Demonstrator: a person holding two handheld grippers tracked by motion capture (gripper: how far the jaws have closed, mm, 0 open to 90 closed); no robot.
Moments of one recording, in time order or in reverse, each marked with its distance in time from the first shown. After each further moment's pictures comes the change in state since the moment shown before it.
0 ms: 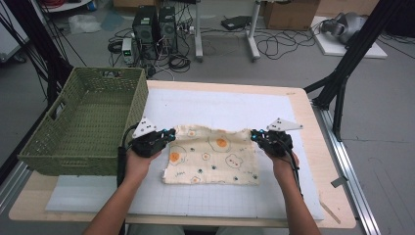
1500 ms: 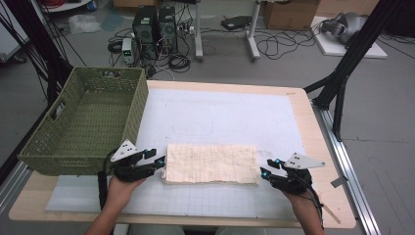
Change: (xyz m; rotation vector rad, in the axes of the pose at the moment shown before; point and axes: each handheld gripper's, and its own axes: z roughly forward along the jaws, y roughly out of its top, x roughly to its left) left arm -0.006 -0.044 -0.045 0.074 -0.011 -0.117; right arm 0.026 -0.063 -0.073 0.033 0.068 0.012
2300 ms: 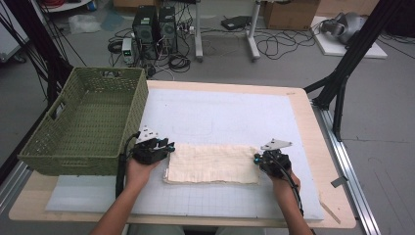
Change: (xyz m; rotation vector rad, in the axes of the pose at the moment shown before) left arm 0.007 0.021 0.058 0.094 0.120 0.033; right arm -0.003 0.022 0.069 0.267 -0.186 -0.007
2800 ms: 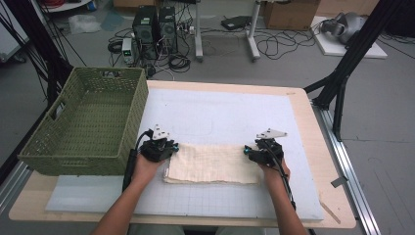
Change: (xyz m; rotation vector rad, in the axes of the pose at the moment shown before) left arm -0.005 0.003 0.025 0.116 0.008 0.123; right arm -0.010 0.022 0.034 -0.057 -0.011 0.093
